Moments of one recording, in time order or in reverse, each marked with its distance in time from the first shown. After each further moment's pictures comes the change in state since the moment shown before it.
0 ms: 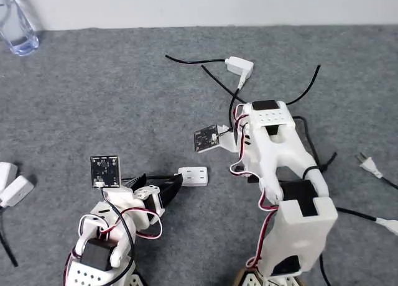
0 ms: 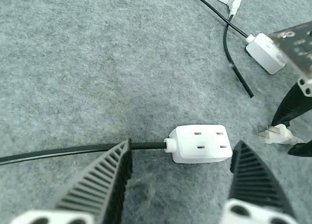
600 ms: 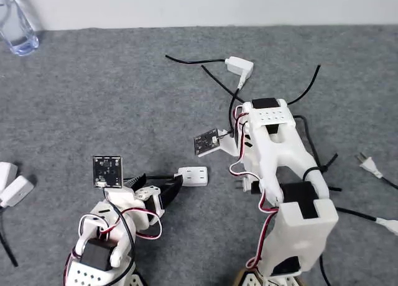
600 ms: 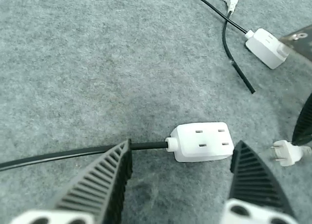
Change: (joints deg) left arm 0.0 0.0 0.0 0.0 -2.5; right arm 0.0 -0.9 -1.1 11.5 0.0
